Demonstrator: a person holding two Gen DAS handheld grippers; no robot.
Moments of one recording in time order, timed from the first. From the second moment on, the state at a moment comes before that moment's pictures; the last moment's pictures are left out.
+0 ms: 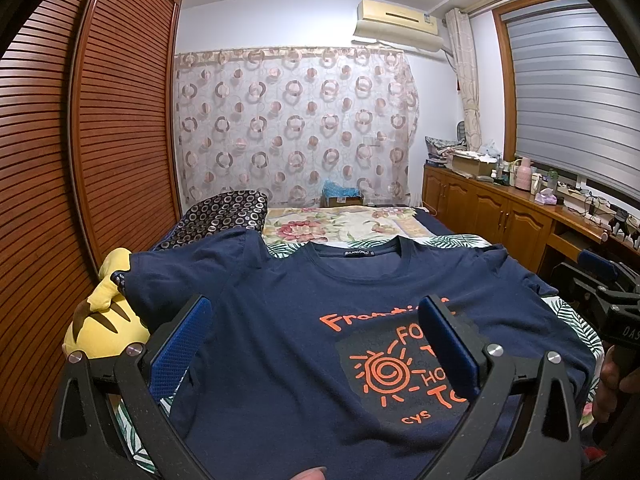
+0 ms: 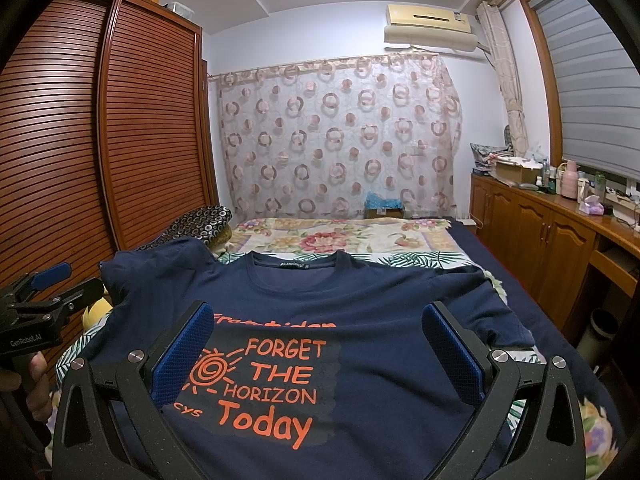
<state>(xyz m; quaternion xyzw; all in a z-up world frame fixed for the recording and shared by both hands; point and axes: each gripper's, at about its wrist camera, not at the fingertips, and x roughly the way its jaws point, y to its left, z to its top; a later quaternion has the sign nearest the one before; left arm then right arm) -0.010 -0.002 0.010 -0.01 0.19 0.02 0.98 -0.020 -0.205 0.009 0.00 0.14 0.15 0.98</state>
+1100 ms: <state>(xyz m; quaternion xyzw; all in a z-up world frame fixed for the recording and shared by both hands) 0.019 0.094 -0.011 -0.01 0.22 0.05 0.97 0.032 -0.191 0.007 -0.05 0.17 0.25 0.95</state>
